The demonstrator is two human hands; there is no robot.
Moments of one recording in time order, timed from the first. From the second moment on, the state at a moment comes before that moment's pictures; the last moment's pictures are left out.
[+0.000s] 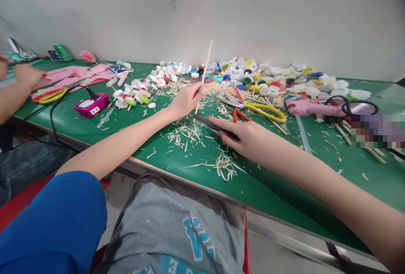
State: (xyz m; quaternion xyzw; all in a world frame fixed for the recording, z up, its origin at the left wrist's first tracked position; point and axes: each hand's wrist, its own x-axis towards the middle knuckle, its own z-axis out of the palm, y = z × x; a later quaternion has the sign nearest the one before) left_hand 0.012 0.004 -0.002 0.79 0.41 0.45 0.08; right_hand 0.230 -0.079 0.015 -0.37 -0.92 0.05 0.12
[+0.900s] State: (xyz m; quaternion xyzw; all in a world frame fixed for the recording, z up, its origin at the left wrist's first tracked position) left_hand 0.013 0.007 -0.005 0.77 0.40 0.48 0.10; right_hand 0.233 -0.073 0.001 -0.37 -0.92 -0.05 0.13
